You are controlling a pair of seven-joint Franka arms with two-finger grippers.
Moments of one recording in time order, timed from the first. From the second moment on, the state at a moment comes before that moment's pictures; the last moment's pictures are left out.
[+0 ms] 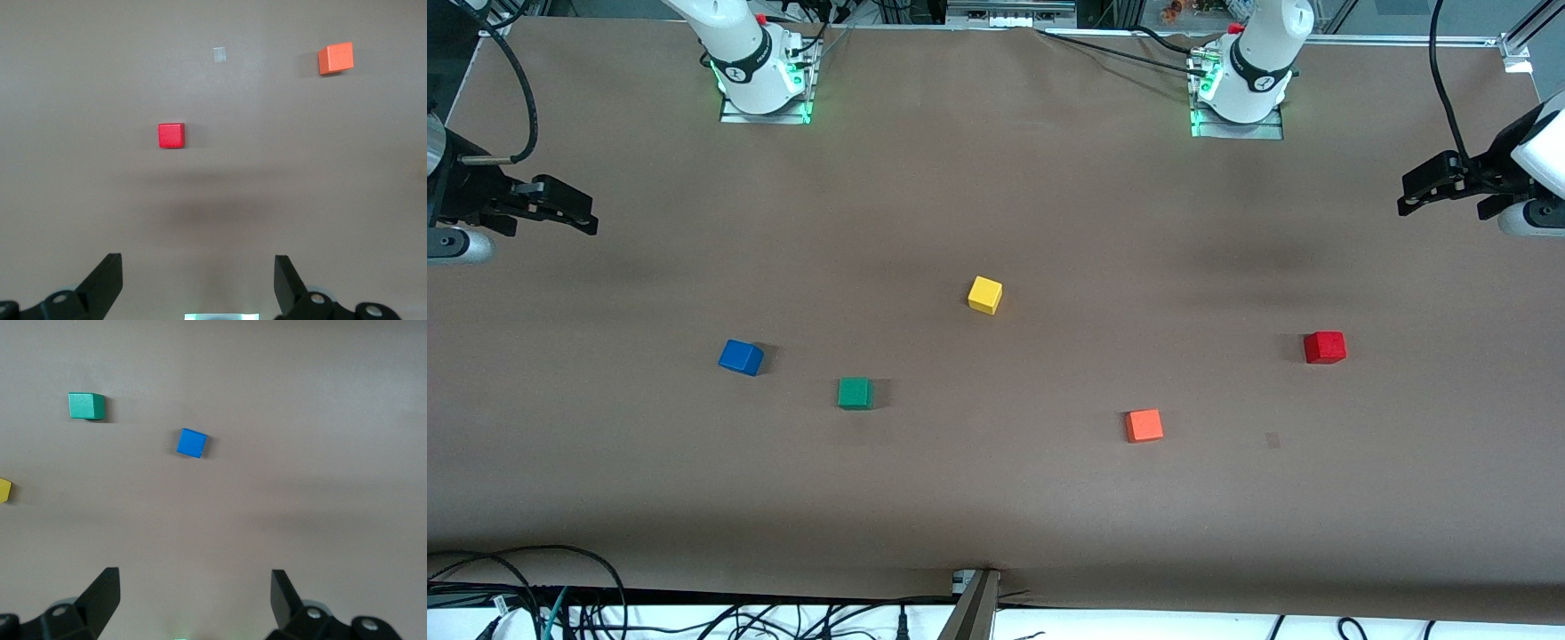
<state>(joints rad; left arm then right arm) -0.01 0.01 0.01 -1.56 0.00 1.48 0.02 0.12 0.14 -0.08 -1.41 -0.01 1.46 0.00</state>
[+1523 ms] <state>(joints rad) 0.00 0.02 0.02 -1.56 0.00 1.49 0.02 0.12 0.14 -0.08 -1.41 -0.01 1.46 0.00</state>
